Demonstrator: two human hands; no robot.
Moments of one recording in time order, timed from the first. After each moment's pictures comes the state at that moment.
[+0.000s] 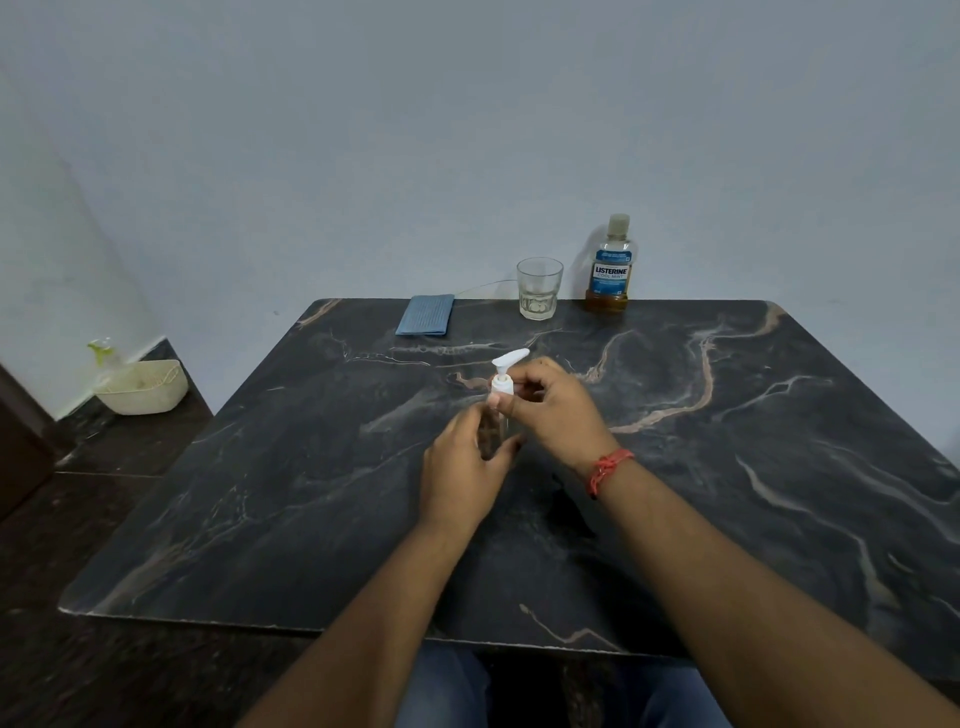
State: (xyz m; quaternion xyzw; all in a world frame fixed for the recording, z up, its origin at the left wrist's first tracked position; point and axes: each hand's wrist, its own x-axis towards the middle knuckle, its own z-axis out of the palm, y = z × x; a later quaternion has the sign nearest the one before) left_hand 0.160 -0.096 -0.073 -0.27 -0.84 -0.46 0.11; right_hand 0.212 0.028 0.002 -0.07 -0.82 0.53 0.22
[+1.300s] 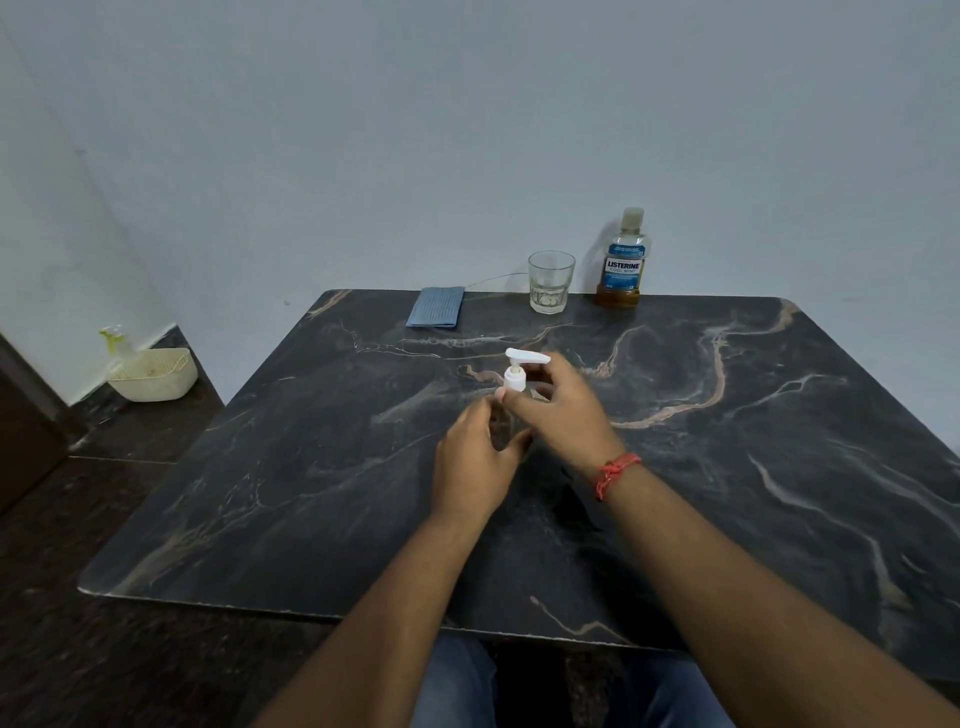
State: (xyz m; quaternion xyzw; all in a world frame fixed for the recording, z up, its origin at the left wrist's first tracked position) left_hand 0.163 -0.096 -0.067 -0.26 -0.83 -0.49 0.07; right_hand 0.208 0.022 -0.012 -0.08 -0.79 0.56 0.23
